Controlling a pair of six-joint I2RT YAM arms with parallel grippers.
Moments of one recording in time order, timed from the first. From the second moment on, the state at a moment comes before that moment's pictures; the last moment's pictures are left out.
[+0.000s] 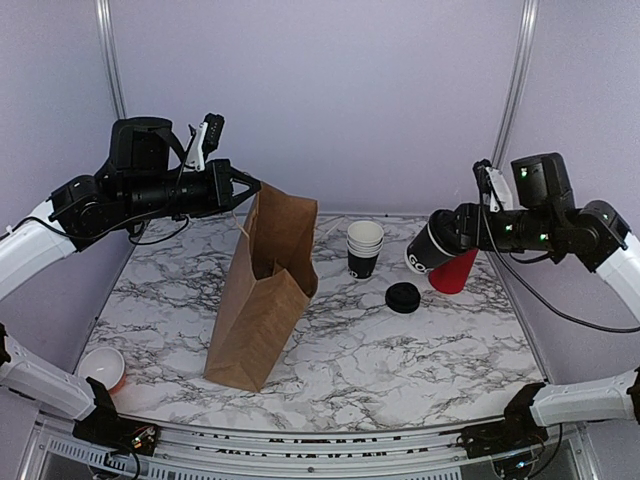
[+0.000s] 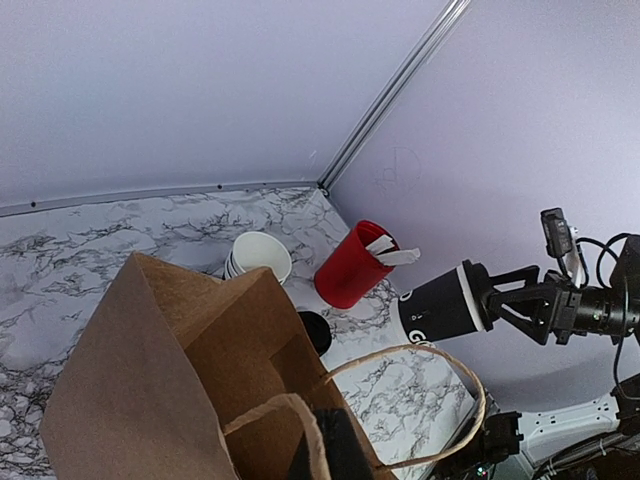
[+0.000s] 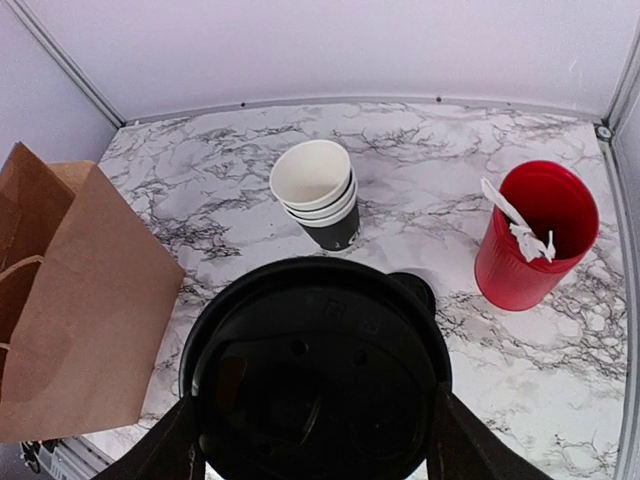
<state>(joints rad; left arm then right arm) -0.83 1.28 1.42 -0.43 0.02 -0.56 0.59 1.02 1.29 -0.87 0.10 0.41</state>
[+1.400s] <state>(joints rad) -0.83 1.30 1.41 -0.37 0.09 -0.57 0.86 1.57 1.87 -0.66 -0.20 0.28</state>
